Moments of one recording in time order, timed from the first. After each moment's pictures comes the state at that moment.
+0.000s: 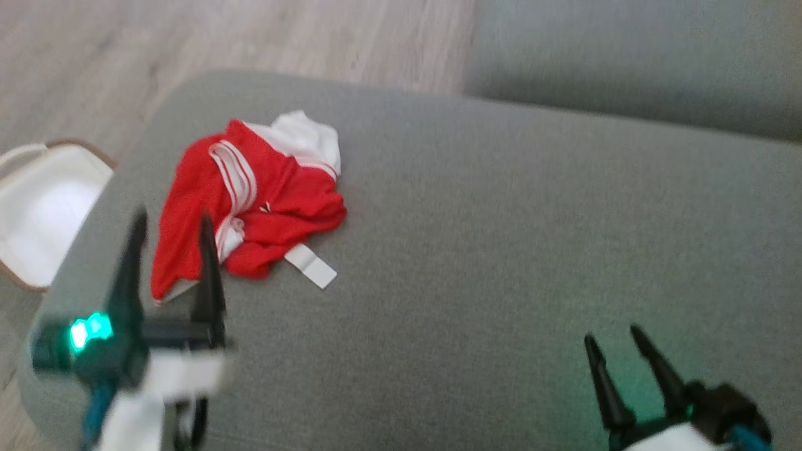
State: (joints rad) left arm -0.01 0.11 -0.08 -0.03 -0.10 0.00 -0.26; right arm 0.20 -0.14 0.19 0.17 0.23 0.12 -0.25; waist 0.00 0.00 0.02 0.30
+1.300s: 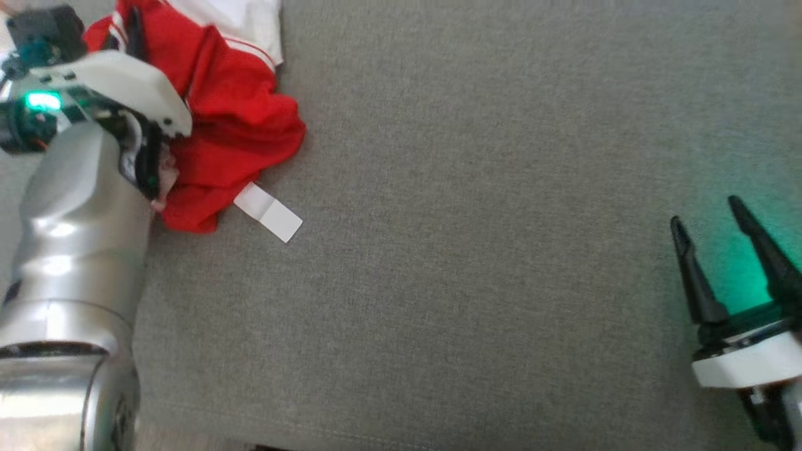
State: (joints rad) left arm -1.08 0.15 -0.06 1.15 -0.25 -0.09 -0.03; right arm 0.01 -0.43 0.11 -0.01 0.21 0.12 -0.24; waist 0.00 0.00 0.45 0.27
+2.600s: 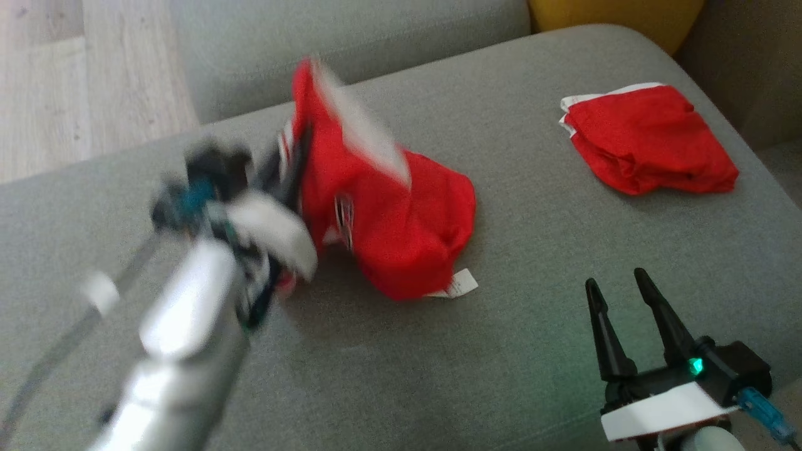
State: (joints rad) left arm -0.69 0.17 -0.52 0.60 -0.47 -0.12 -0.05; right arm 0.09 -0.15 0.18 0.09 0.23 0.12 -0.25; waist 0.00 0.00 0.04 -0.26
